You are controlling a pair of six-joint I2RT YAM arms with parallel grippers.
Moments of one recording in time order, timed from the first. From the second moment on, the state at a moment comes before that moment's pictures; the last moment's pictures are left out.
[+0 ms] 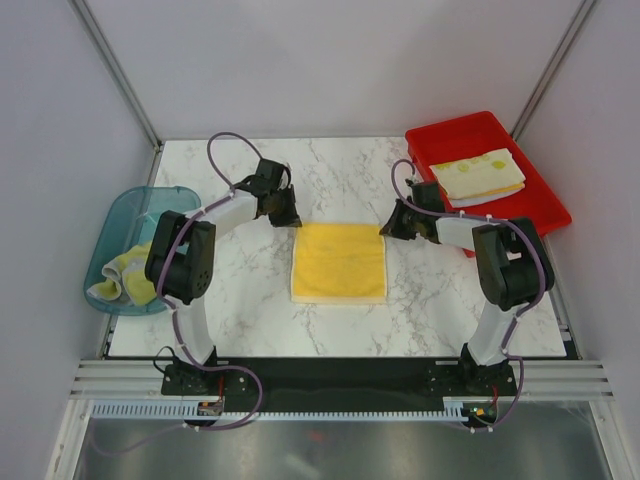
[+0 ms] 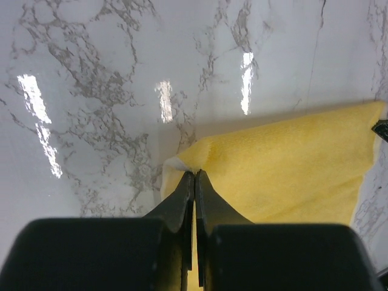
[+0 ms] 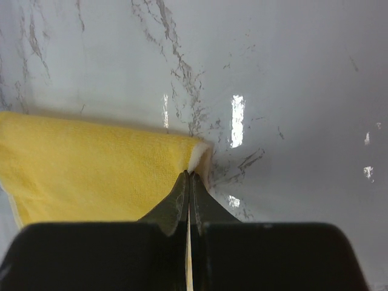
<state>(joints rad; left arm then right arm) -0.36 1.92 1.32 -0.36 0.19 -0.47 0.24 1.84 0.97 0.05 -0.28 0.52</state>
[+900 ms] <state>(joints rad) -0.30 2.00 1.52 -0.48 0.20 -0.40 0.22 1.83 1.01 0.03 -0.29 0.49</state>
